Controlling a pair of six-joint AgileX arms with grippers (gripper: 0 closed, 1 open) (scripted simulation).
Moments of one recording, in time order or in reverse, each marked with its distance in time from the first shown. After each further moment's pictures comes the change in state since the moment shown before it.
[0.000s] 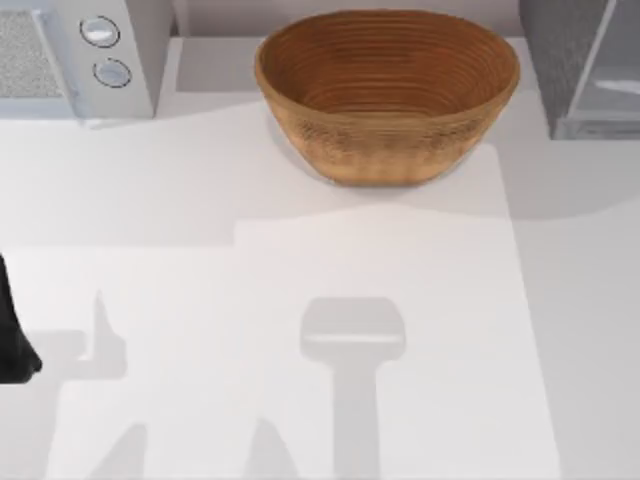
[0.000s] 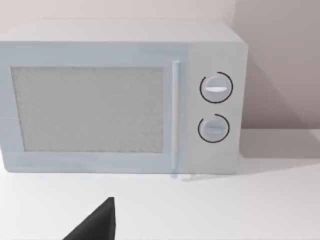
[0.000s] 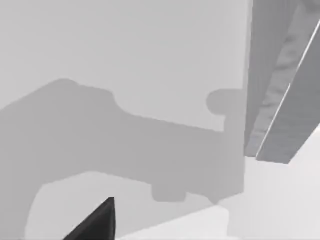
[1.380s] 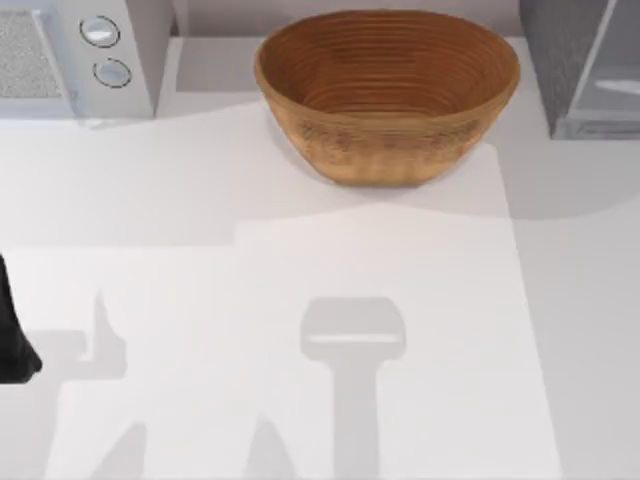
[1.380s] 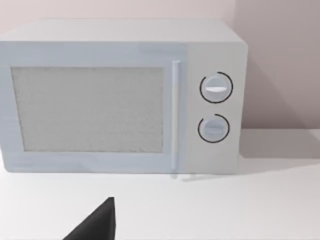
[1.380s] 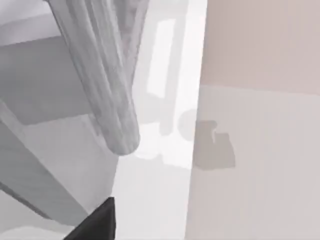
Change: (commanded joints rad) left arm 0.000 0.000 0.000 0.000 0.000 0.000; right arm 0.149 0.341 0.101 0.491 -0.070 0.255
